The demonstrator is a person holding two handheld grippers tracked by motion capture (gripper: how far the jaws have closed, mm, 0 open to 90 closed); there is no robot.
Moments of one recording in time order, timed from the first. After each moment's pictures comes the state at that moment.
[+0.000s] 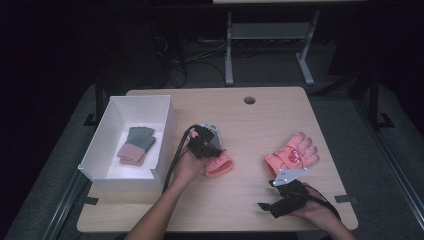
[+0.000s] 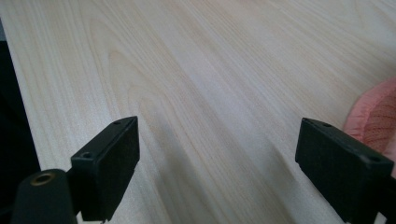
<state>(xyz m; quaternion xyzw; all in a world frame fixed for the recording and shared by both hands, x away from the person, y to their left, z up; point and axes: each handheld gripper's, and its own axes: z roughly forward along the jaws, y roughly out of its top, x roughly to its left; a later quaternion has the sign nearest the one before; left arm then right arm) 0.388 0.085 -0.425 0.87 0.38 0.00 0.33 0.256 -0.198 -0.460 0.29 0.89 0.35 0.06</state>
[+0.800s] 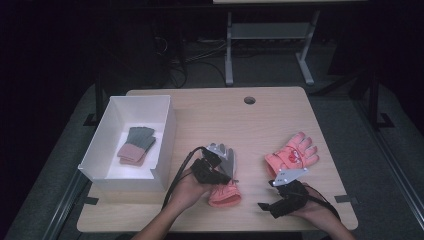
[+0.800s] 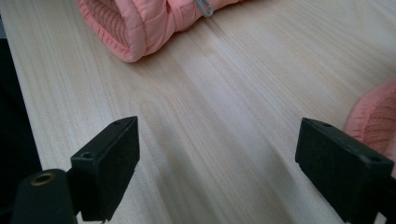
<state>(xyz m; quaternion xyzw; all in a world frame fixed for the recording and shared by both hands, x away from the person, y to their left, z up) 0.322 0.078 -0.415 0.89 0.30 -0.06 0.33 0.255 -0.197 -0.460 0.29 0.89 0.35 0.06</state>
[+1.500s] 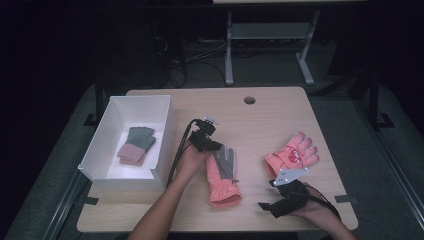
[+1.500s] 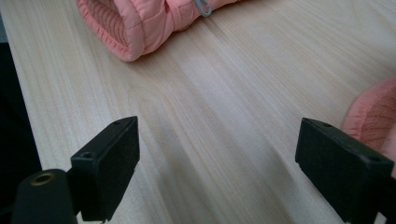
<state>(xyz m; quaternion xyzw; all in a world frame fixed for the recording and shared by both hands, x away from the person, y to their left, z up) 0.414 0.080 -0.423 0.87 0.40 0.02 0.31 0.256 -0.199 -0.459 0.29 0.89 0.35 0.06</state>
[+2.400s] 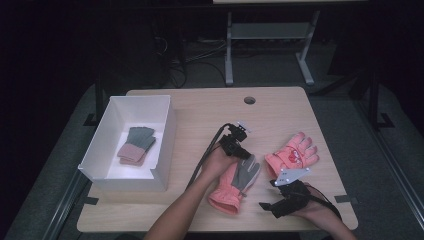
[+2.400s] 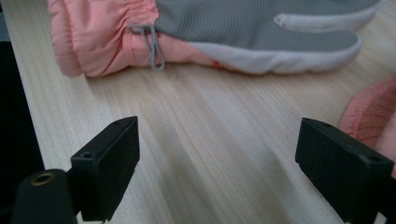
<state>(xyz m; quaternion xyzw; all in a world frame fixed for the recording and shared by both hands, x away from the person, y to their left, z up) 0.408 -0.007 -0.435 0.91 0.29 -0.06 0.30 0.255 -0.201 -0.458 0.29 0.89 0.36 0.06</state>
